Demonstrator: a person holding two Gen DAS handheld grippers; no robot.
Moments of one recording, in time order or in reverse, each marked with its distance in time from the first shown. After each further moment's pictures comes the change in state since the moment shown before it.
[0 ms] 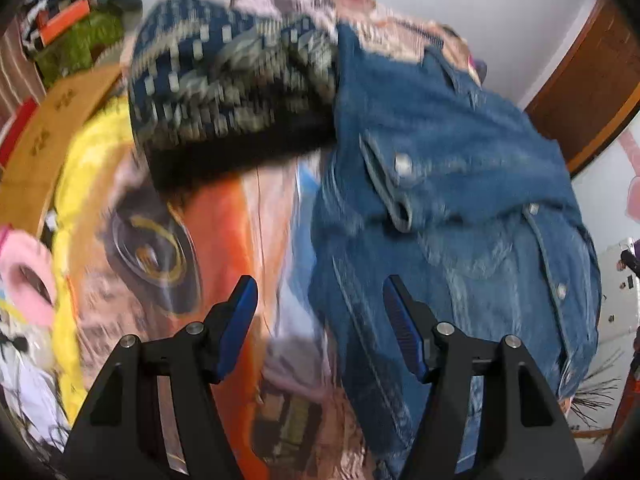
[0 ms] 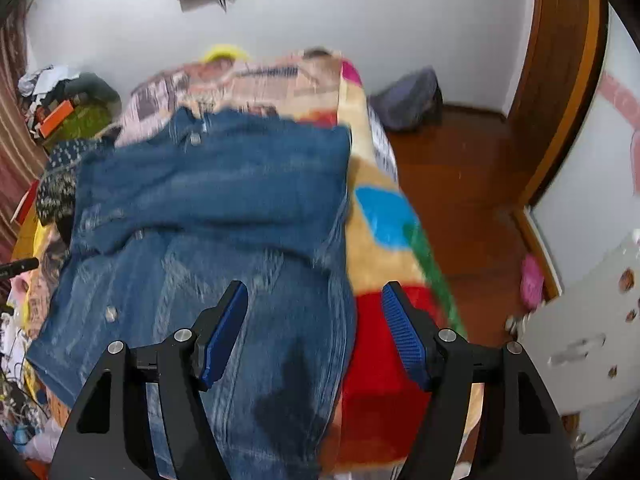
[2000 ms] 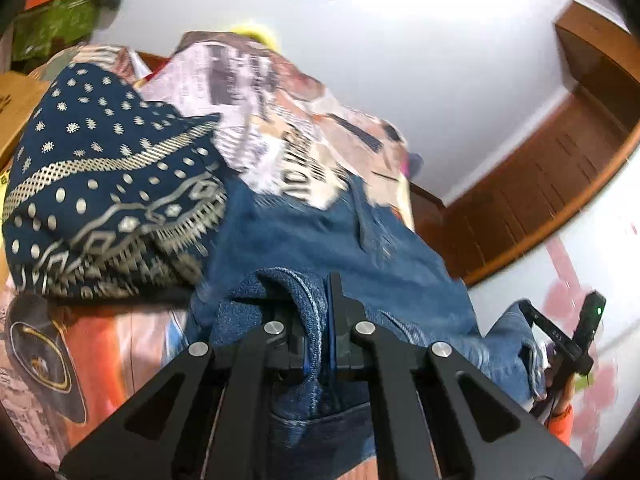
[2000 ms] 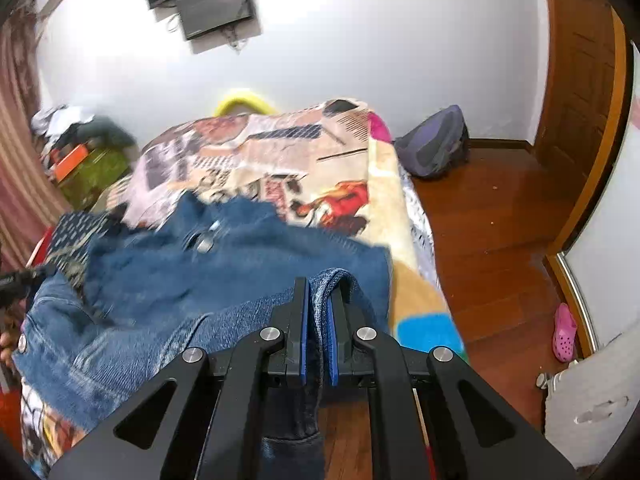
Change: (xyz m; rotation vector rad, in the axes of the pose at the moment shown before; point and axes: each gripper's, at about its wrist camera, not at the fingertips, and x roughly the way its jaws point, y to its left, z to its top) left arm -0.001 -0.024 0.145 -0.187 -0.242 -0.339; right arm 0.040 0.007 0.118 0.027 -0.169 0.092
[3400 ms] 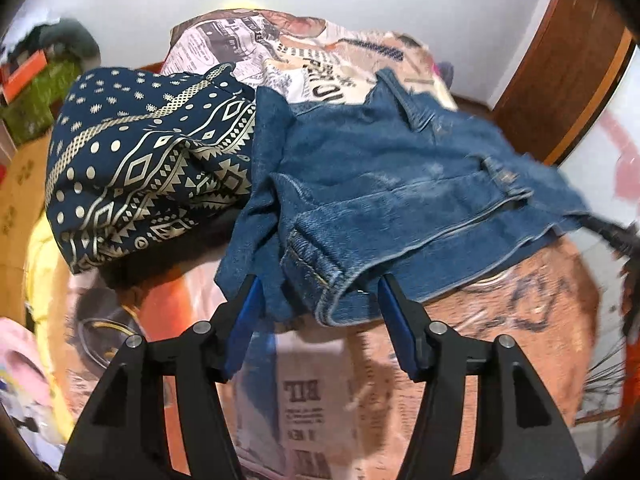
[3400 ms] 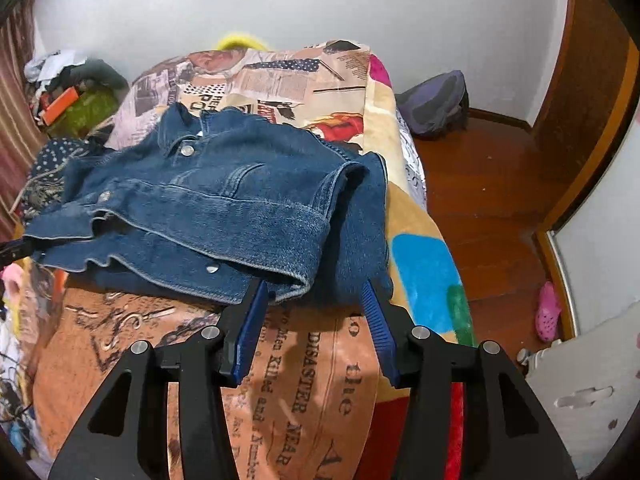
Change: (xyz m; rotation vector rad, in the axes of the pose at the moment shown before) left arm 0.011 -0.007 -0.075 0.357 0.181 0.287; right arm 0.021 0.002 -0.057 -0.096 0.172 -0.047
